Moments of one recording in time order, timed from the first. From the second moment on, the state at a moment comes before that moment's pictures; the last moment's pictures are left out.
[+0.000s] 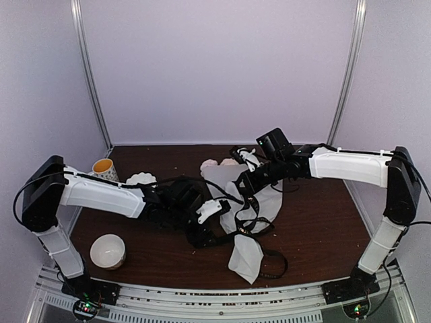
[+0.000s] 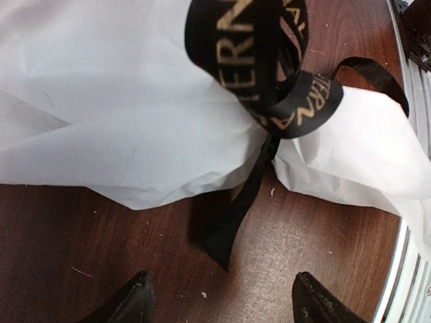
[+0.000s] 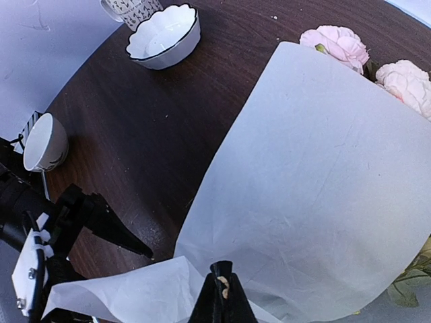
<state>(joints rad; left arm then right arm) -1.00 1.72 1.00 -0.17 0.25 0.09 0.71 1.71 1.28 -0.36 -0.36 0.12</state>
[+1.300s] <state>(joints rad) -0.99 1.73 0.84 -0.08 0.30 0.26 0.72 1.63 1.22 -0.34 -0.36 0.18</state>
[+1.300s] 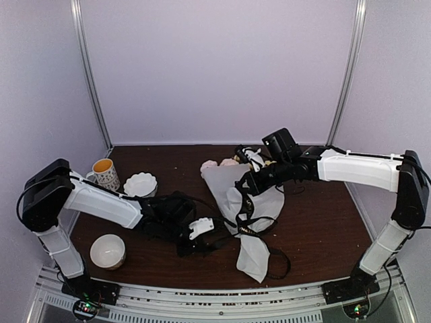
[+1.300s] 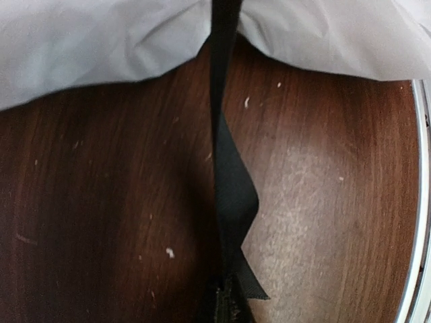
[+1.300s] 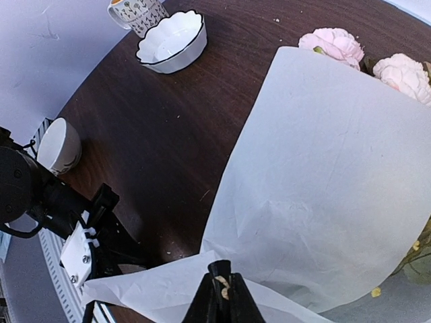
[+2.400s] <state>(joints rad) -0.99 1.70 0.94 -0.62 0.18 -0.16 0.68 1.38 1.06 -0.71 -0.14 0.22</state>
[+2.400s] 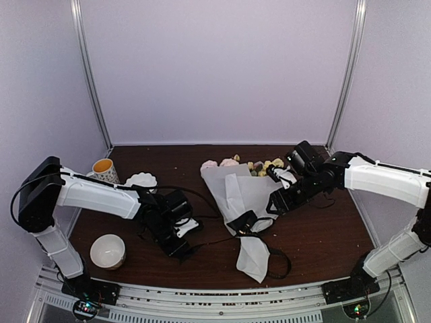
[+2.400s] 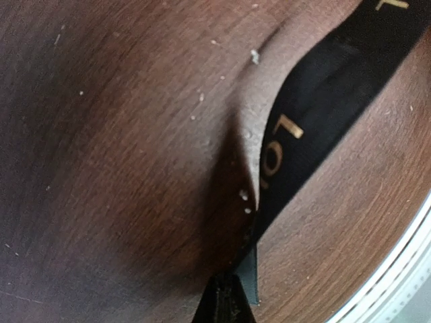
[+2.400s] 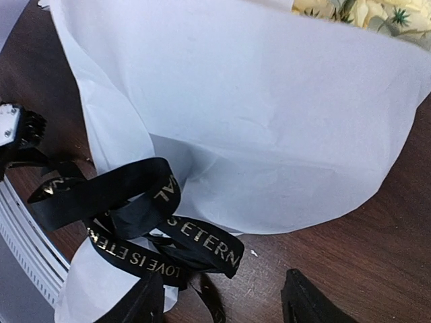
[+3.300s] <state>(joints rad) -0.98 1.48 1.06 -0.47 0.19 0.10 0.69 1.46 0.96 -0.61 -0.26 0.21</state>
